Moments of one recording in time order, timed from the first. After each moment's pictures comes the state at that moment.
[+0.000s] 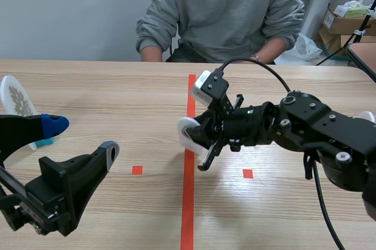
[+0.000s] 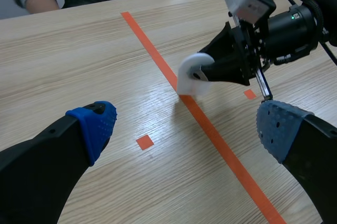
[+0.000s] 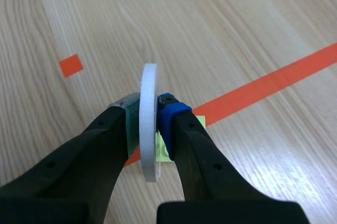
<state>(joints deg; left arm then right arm) 44.5 -25.7 -3.5 120.9 -21.5 -21.5 0.6 18.8 16.2 -31.1 58.7 2.3 39.9 4.8</state>
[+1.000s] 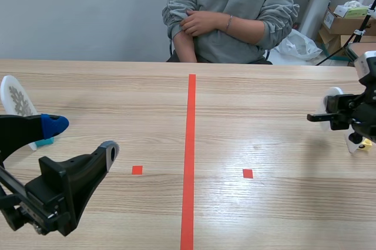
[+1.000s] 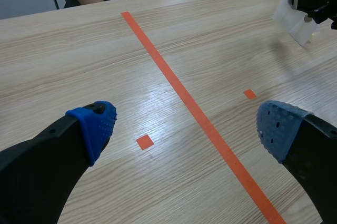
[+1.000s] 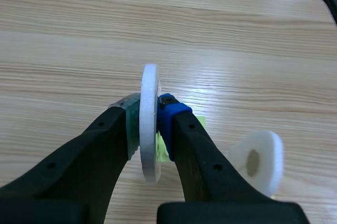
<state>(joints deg) 44.5 -25.7 -3.5 120.9 -21.5 -21.5 0.6 3.3 22.4 6.3 64.5 14.0 14.4 0.1</state>
